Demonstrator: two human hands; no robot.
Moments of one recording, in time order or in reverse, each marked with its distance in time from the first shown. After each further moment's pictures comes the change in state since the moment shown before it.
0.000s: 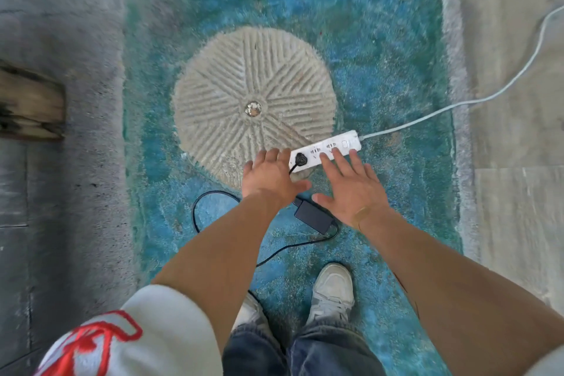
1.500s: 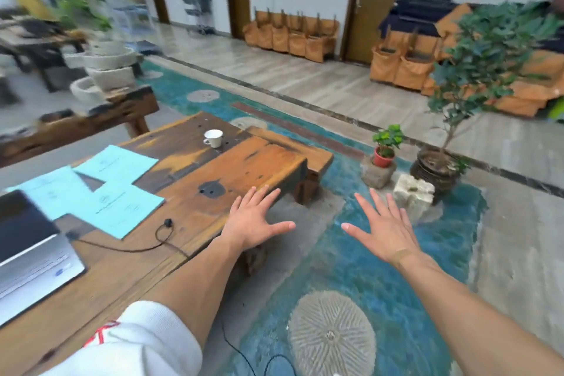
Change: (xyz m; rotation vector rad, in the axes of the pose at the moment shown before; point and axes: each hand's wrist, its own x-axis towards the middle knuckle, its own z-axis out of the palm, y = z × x) left_hand -0.673 -0.115 -0.487 -0.297 0.909 -0.297; right_hand -0.516 -0.283 -0.577 -0.228 0.698 -0.556
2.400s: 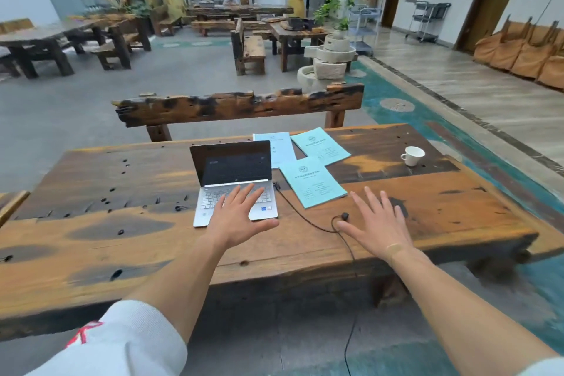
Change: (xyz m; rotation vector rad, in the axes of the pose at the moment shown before) left_hand -0.275 -0.285 -0.108 0.075 0.205 -0.794; right_hand 0.026 -0.400 0.068 -0.027 -0.091 -0.759
